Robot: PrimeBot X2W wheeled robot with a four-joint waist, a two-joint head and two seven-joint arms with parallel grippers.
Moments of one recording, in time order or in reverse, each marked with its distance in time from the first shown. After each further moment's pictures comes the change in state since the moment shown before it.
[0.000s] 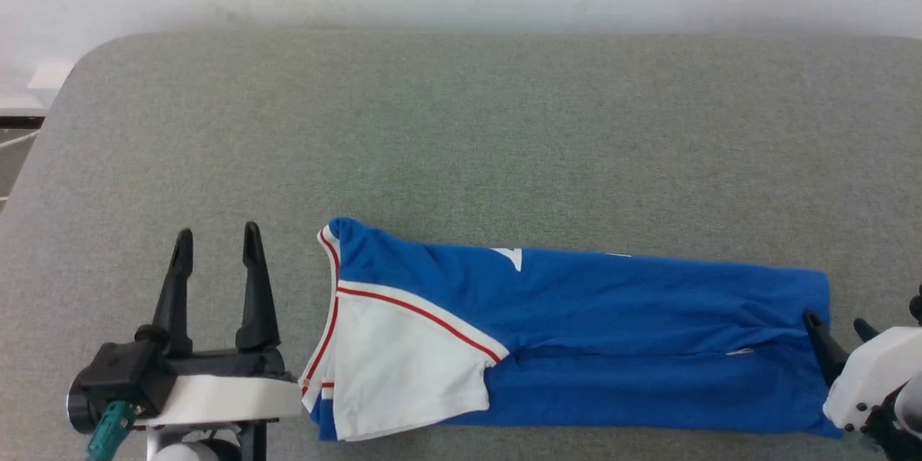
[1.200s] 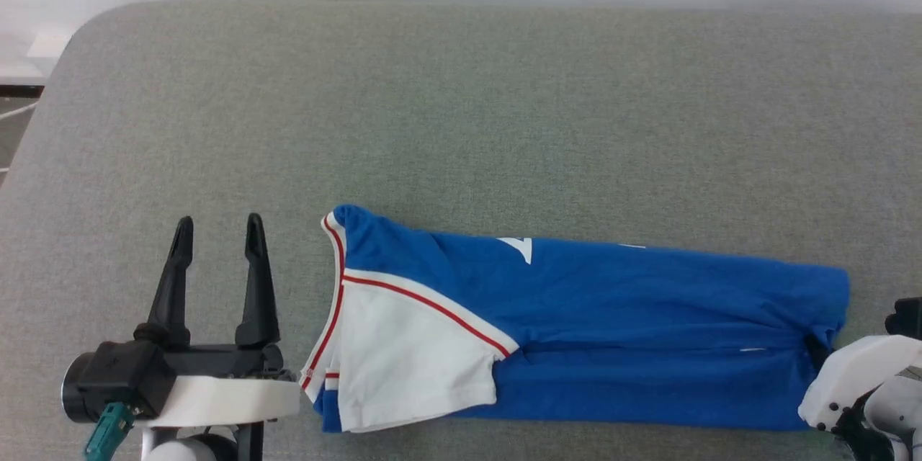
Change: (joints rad) left arm -0.009 -0.106 0.112 -0.025 0.143 -0.153 0.000; right arm -0.098 0.119 -0.128 0.257 -0.116 0.002 -0.055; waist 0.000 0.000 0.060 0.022
